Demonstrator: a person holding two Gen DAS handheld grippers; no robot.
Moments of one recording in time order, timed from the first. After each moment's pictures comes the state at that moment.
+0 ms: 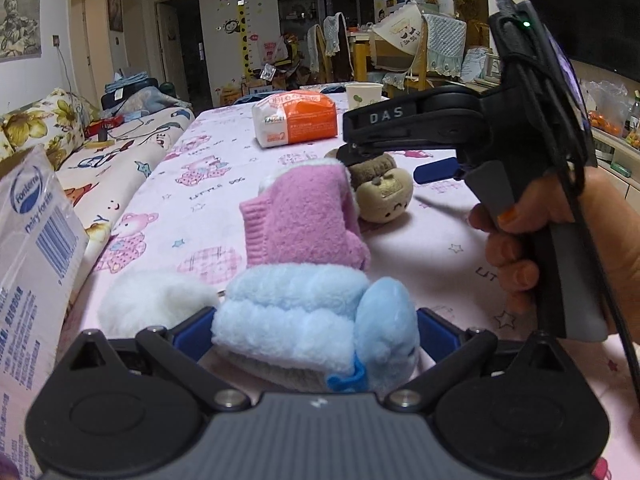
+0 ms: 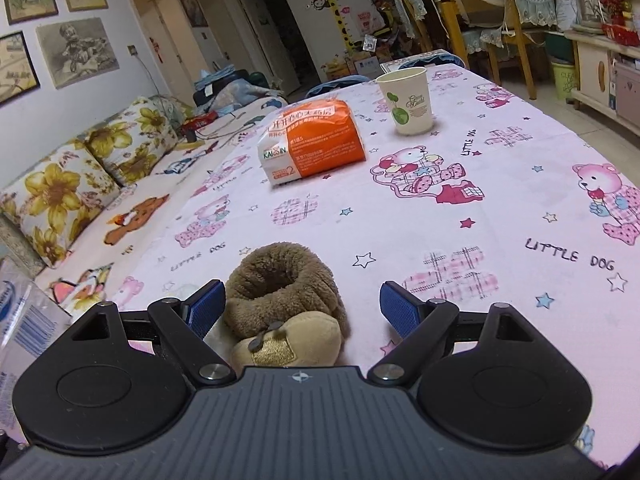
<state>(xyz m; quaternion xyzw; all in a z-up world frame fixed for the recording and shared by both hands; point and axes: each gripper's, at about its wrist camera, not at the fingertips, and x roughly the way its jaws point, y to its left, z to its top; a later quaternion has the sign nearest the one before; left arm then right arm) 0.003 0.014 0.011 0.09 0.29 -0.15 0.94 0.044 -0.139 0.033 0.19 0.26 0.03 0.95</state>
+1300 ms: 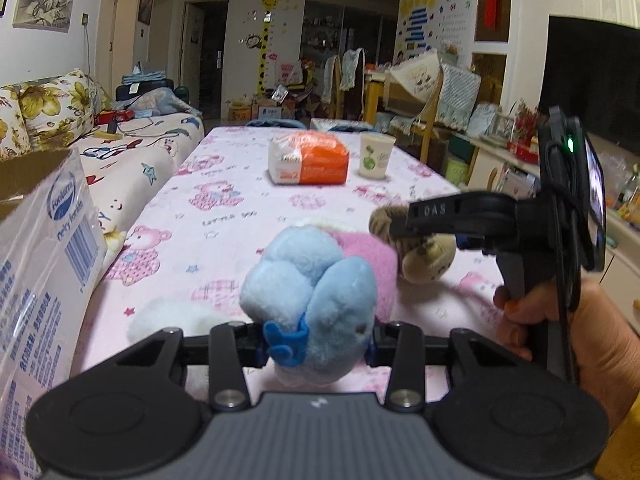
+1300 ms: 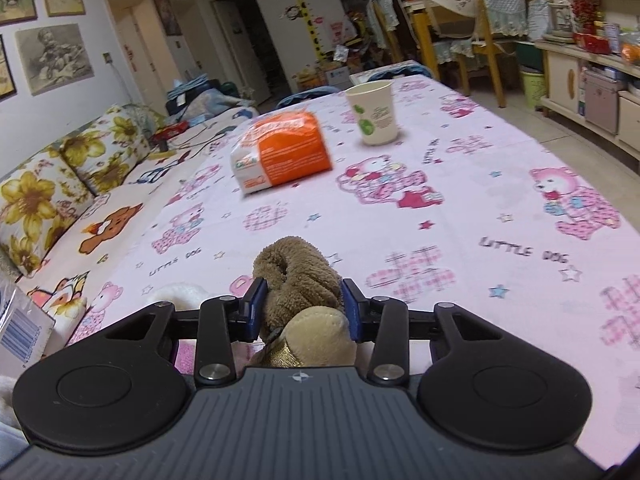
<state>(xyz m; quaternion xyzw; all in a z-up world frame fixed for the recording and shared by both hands) -0.001 0.038 0.047 0.00 0.26 -0.16 0.95 0.024 -0.147 0.044 0.18 0.25 -0.02 0.95</state>
